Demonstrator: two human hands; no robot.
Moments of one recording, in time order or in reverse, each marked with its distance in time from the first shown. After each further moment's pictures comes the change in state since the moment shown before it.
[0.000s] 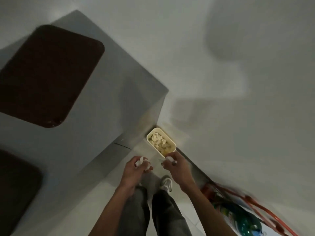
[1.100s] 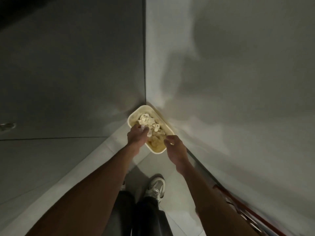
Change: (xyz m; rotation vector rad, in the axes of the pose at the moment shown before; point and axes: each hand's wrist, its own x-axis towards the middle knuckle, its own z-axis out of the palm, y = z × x) left_hand 0.385 -0.182 0.128 0.505 0.172 -0.092; right_hand 0.305 0.248 0.029 -0.157 0.007 0.185
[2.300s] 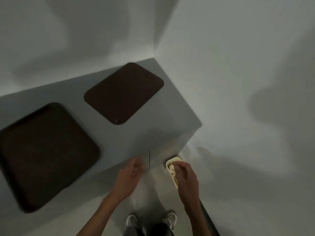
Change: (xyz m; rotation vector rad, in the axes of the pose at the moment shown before) left_hand -0.447 0.015 -0.379 -0.115 0.306 0.537; right_hand -0.457 -0.268 -0.053 0.078 0.066 -0.609
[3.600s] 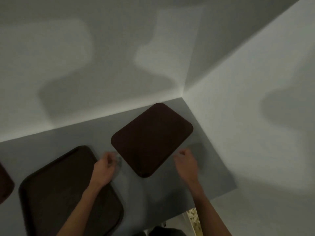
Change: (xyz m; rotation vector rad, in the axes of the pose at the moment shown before) left_hand 0.205 -0.010 -0.247 0.139 0.285 -0.235; right_hand 0.233 -0.188 0.161 -0.299 -0.172 0.000
